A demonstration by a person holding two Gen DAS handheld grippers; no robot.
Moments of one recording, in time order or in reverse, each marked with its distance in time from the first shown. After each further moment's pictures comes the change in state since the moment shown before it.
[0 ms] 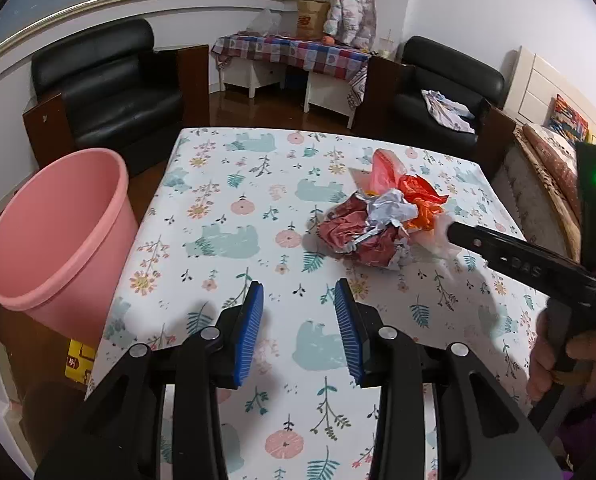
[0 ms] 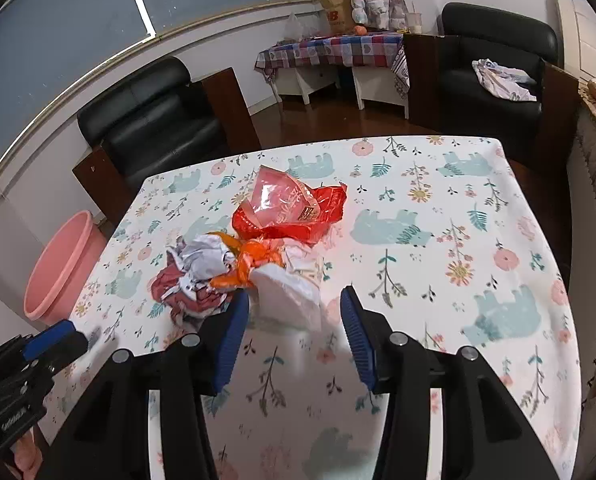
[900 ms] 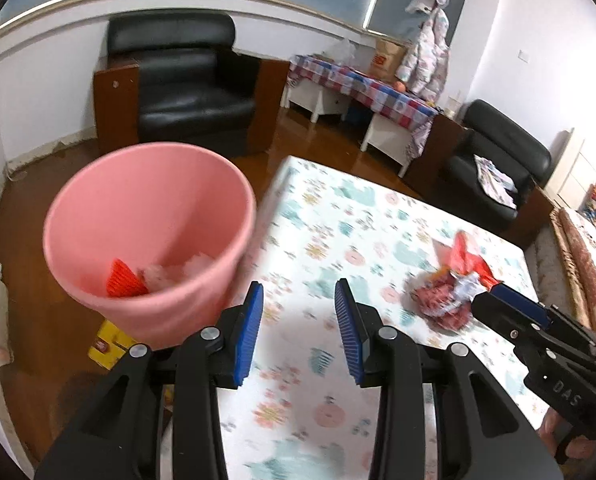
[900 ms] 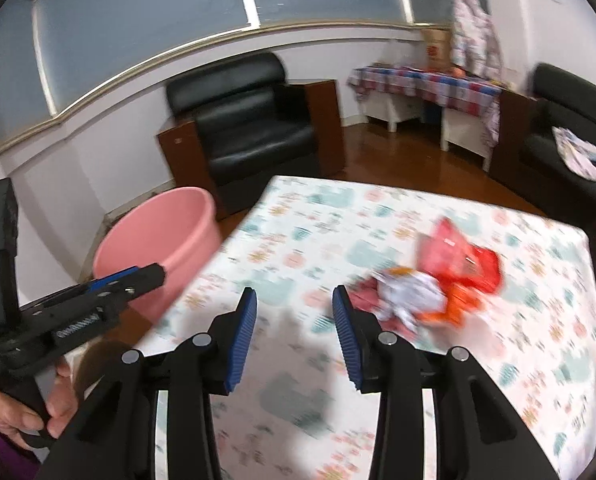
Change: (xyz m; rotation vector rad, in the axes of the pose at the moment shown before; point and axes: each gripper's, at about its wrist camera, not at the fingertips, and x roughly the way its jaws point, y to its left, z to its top) left arm -0.036 0.093 0.013 -0.263 -0.088 0.081; right arm -0.036 0.119 -0.008 -0.234 -0.055 0.165
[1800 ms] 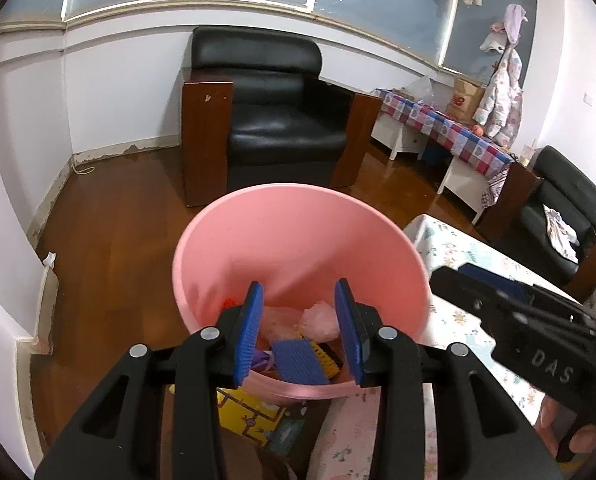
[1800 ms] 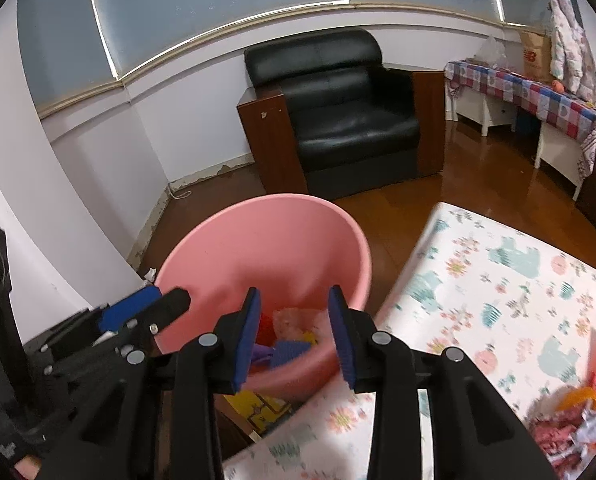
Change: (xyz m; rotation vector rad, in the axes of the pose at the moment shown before) left arm -0.009 0.116 0.029 -0.122 -0.125 0.236; right arm 0.137 0.157 0.069 -0.163 0.084 0.254
